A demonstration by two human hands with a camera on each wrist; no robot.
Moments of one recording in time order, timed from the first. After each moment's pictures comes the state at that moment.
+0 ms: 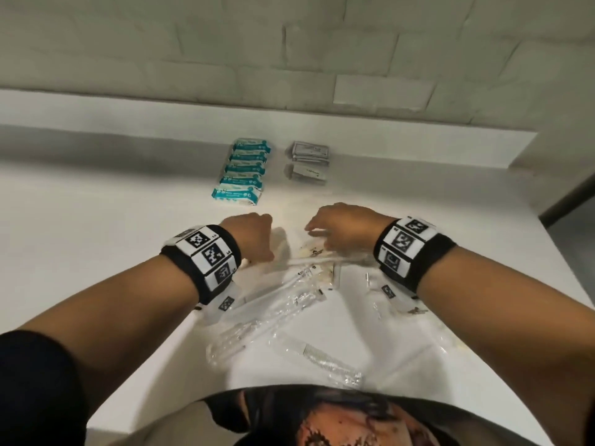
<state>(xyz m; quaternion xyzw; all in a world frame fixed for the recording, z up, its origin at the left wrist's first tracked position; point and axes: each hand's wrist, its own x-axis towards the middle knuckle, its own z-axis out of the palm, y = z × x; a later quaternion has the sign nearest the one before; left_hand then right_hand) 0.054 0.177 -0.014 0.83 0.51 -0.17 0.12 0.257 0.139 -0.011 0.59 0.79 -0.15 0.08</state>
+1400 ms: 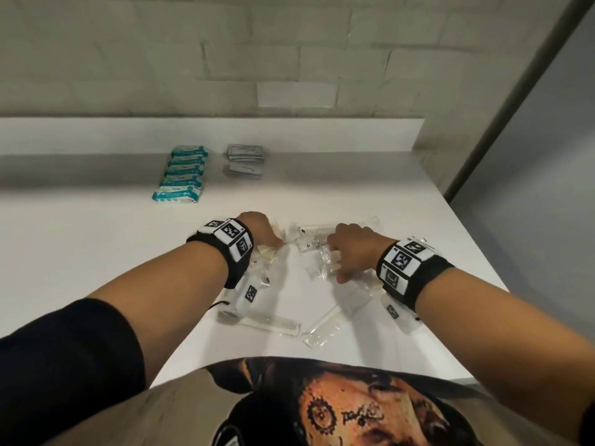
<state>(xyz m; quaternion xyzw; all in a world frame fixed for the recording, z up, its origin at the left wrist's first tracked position) 0.156 0.113 -0.012 0.80 0.54 -0.15 0.21 0.334 0.006 -0.027 0.71 0.68 -0.14 0.15</state>
